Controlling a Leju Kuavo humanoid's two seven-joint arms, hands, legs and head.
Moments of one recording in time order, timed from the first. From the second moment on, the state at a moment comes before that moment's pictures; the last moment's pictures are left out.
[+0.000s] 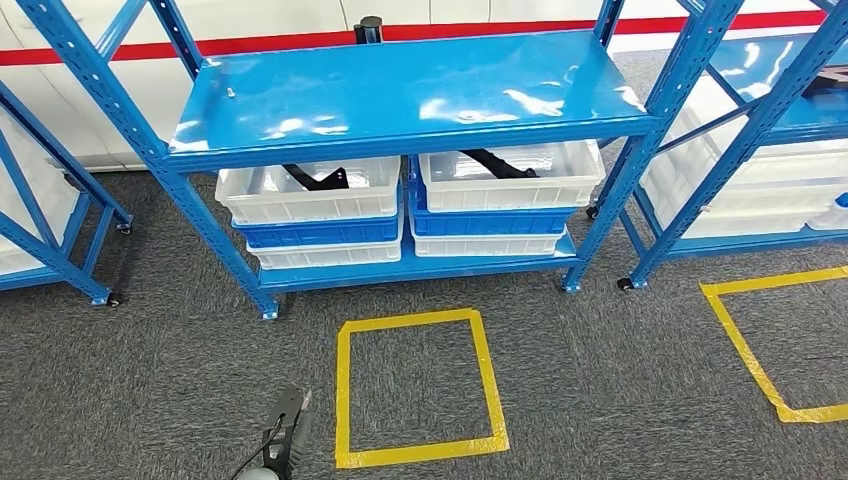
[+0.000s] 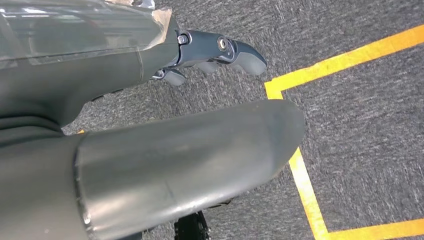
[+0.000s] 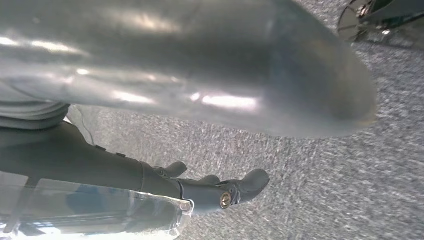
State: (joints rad) left arm -0.26 -0.12 -0.18 -0.46 0.06 0.25 0.16; right arm -0.01 -0.02 0.21 -0.19 0.27 -0.28 0.06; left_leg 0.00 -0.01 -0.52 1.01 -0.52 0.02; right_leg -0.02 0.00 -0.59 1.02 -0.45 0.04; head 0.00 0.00
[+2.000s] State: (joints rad) left arm -0.26 -0.12 -0.18 -0.47 0.11 0.26 0.14; right arm -0.02 -0.04 0.21 -0.19 0.30 -0.27 0.07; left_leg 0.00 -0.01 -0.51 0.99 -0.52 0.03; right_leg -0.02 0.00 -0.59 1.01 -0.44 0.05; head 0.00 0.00
